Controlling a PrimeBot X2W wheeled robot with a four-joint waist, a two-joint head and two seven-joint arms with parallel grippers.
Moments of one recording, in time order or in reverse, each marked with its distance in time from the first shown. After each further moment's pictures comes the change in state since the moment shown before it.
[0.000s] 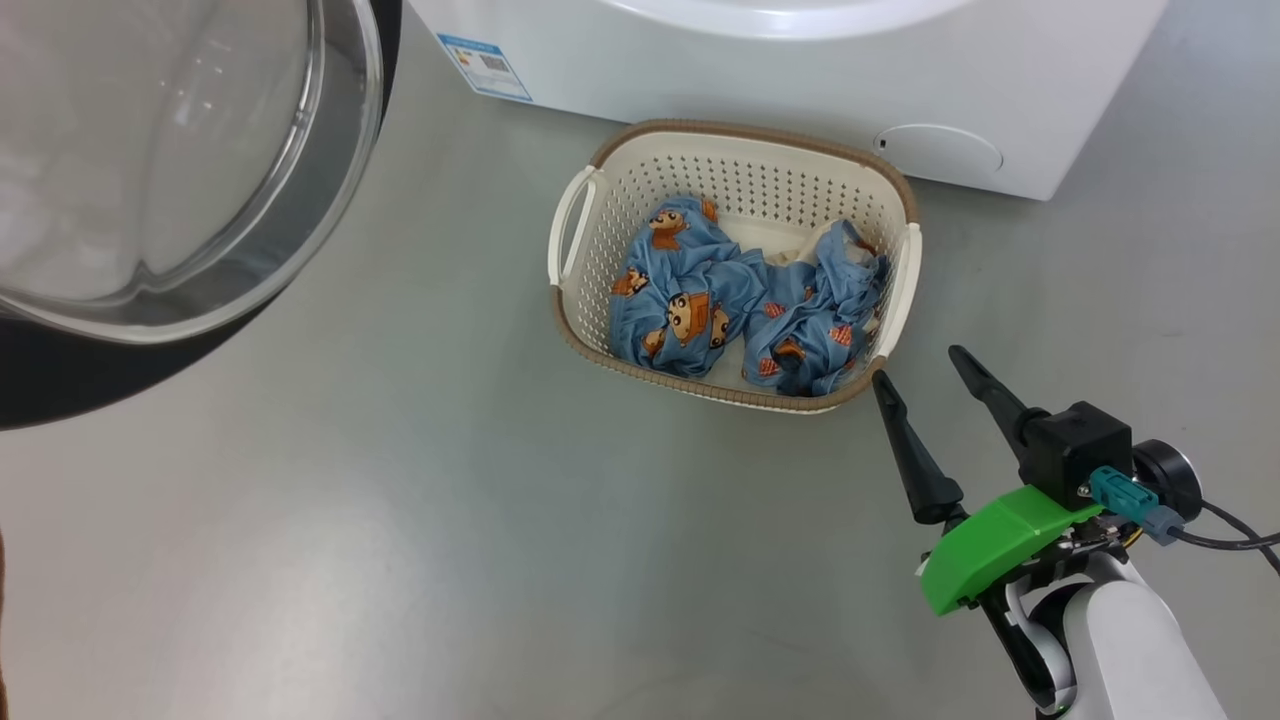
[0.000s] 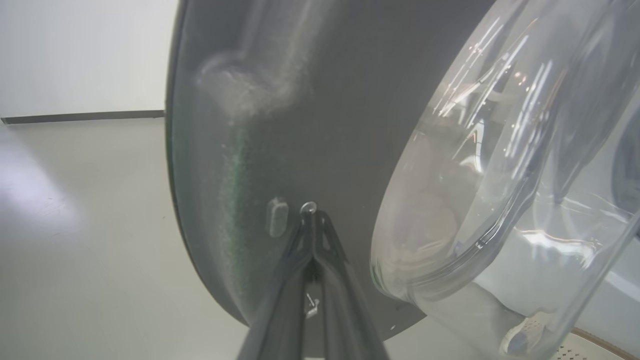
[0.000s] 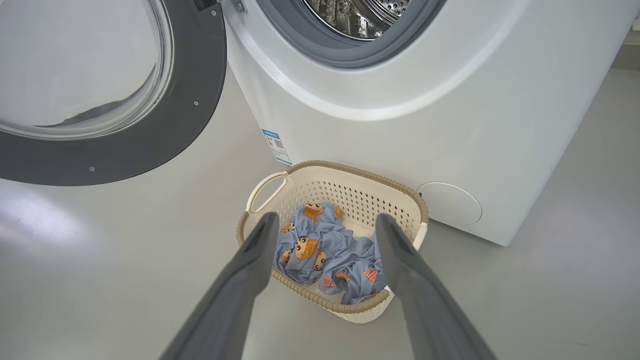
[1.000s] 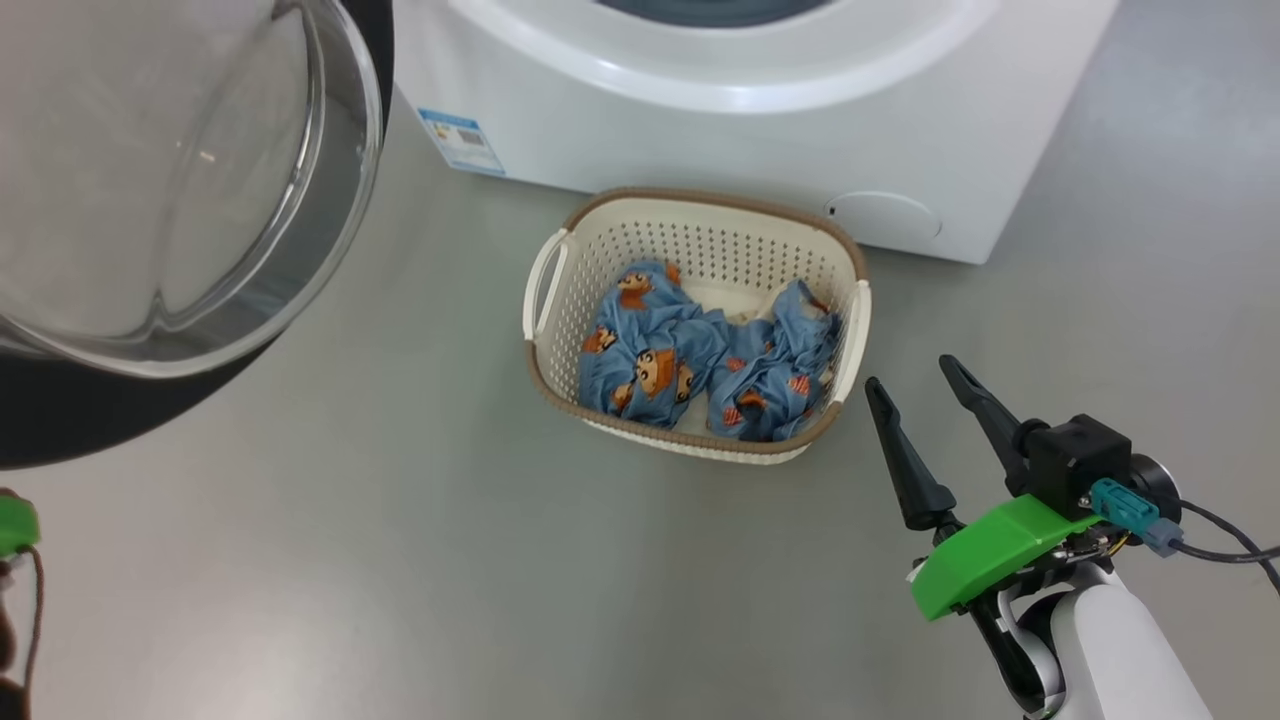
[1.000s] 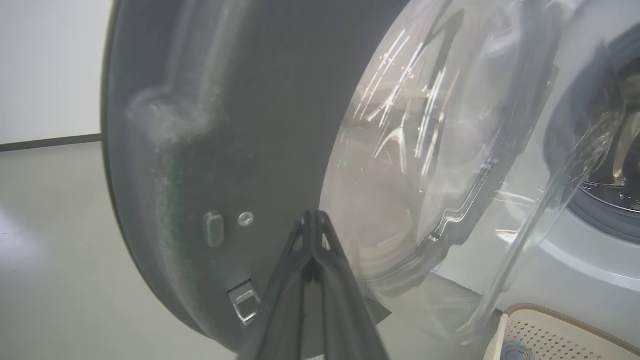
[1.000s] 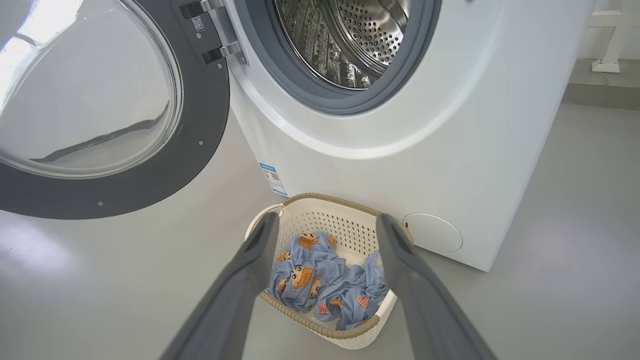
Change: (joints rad) left arm 0.078 0.004 -0.096 -0.095 0.014 0.000 0.000; right arm -0.011 0.000 0.012 0.068 0.053 0.000 -0.071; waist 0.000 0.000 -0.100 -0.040
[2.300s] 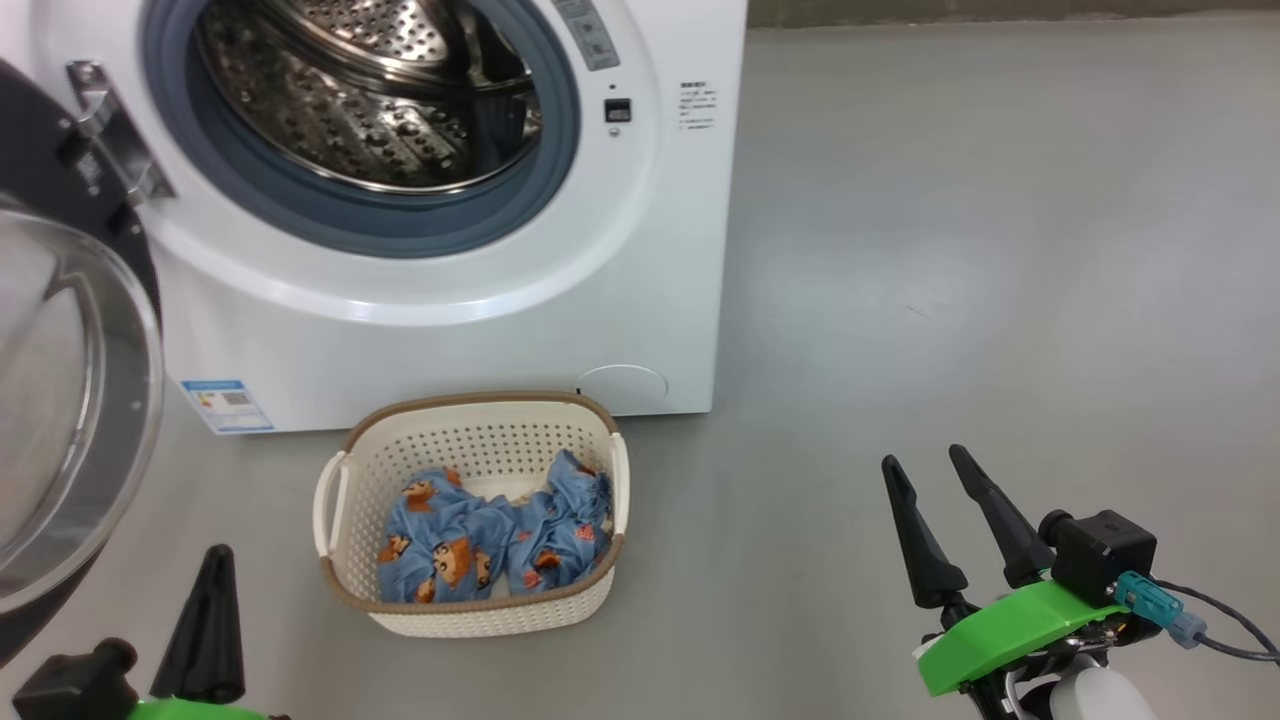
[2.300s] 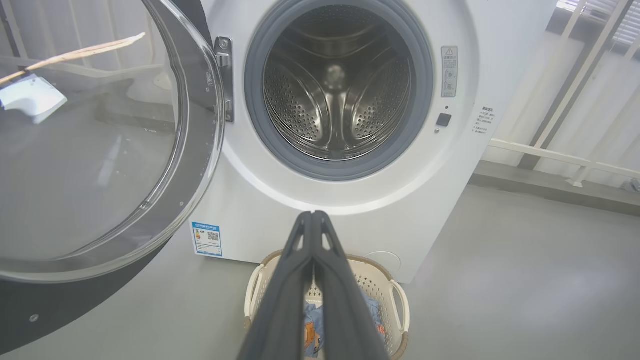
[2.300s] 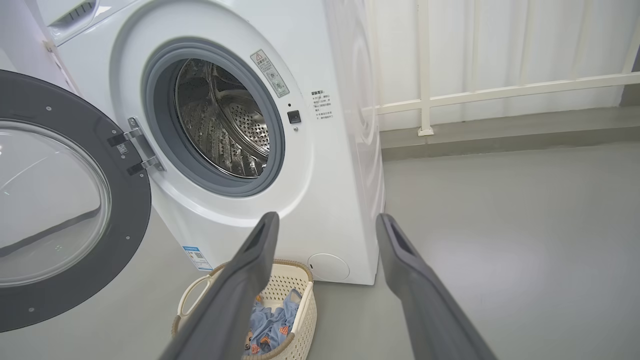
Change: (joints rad) left arm 0.540 -0.167 -0.249 -0.511 -0.018 0.028 0.002; right arm 0.112 0.008 -0.006 0.089 0.156 0.000 -0.134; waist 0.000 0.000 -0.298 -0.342
